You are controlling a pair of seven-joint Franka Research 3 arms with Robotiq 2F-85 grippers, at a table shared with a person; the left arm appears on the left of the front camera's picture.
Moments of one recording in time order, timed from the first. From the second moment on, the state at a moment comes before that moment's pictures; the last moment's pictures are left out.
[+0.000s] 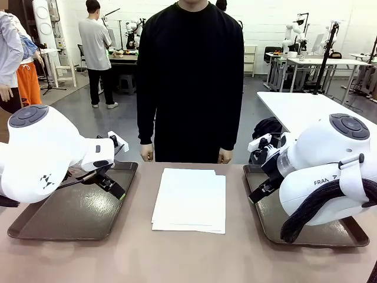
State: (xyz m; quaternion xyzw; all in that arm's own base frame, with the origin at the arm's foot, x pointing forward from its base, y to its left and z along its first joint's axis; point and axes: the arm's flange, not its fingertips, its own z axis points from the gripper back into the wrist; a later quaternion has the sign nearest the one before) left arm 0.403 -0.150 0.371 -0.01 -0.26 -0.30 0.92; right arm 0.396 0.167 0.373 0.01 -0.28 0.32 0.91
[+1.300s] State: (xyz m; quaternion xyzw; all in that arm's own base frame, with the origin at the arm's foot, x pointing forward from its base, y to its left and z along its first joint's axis) left arm 0.350 0.002 0.507 -0.15 -0.30 -0.29 0.90; right arm 0.431 0.060 0.560 0.22 -0.17 0.34 0.90
